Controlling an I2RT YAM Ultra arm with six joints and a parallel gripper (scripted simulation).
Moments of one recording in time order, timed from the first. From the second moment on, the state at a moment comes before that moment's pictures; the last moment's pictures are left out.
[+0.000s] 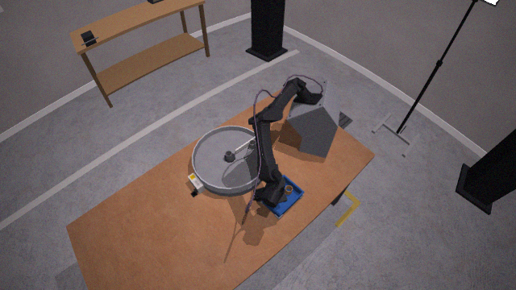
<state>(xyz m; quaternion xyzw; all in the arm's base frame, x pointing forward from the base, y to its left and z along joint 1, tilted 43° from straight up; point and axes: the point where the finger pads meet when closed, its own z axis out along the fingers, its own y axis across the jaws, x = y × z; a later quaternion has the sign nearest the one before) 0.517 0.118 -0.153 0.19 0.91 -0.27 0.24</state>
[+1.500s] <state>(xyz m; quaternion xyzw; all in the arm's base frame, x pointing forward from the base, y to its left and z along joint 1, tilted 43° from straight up) 0.516 0.117 -0.158 0.19 0.91 -0.27 0.23</state>
